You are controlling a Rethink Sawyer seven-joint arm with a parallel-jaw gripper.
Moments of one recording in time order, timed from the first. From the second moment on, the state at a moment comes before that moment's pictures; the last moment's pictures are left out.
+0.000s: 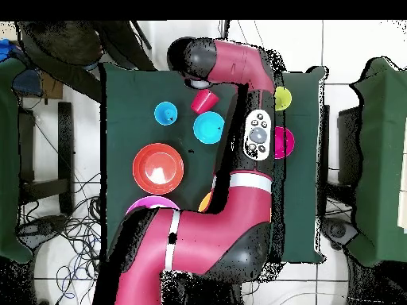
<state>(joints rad) -0.16 -0.07 -0.03 0.52 0.06 0.95 1.57</state>
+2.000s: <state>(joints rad) -0.18 0.00 0.04 0.63 0.04 1.24 1.57</state>
